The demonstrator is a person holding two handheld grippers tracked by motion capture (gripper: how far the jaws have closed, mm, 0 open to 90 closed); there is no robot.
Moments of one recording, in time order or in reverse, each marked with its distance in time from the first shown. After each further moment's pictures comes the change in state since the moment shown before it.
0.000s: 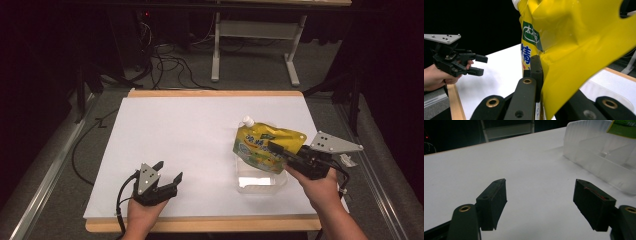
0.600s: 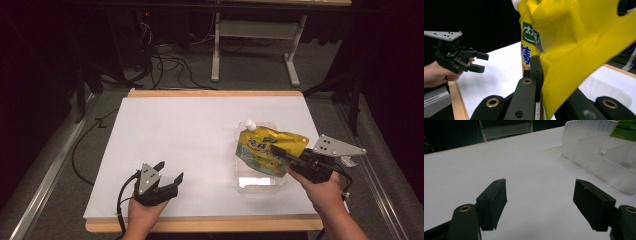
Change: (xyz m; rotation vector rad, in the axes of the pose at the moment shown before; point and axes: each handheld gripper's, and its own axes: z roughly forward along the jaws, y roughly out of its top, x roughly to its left) left arm -0.001 0.000 0.001 0.001 -0.010 0.005; right arm 0.001 -0.006 -0.008 0.014 -0.004 0.006
